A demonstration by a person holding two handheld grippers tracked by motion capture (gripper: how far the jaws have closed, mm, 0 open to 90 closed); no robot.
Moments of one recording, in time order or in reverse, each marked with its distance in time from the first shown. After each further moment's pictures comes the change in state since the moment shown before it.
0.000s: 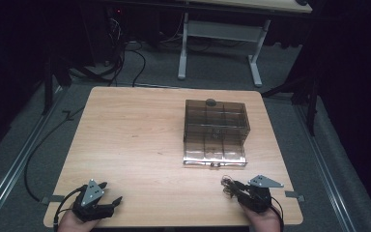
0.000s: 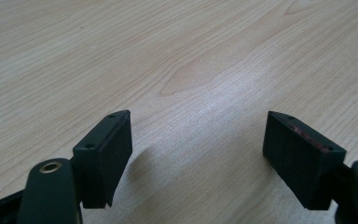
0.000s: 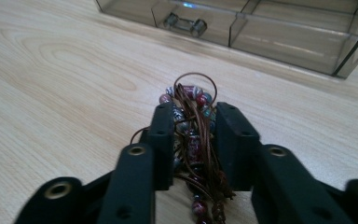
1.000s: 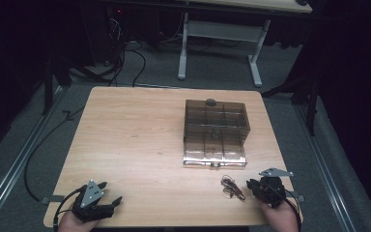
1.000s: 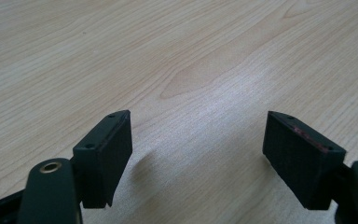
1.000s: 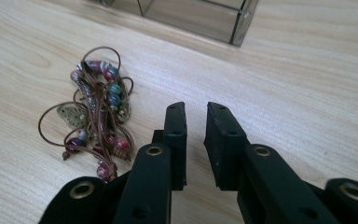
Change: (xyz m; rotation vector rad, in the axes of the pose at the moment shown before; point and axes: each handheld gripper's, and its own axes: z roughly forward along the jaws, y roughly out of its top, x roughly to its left) left arm -0.001 -0.001 -0.002 -0.019 0.009 0.007; right arm -0.032 0.020 -0.019 0.199 -0.158 0.033
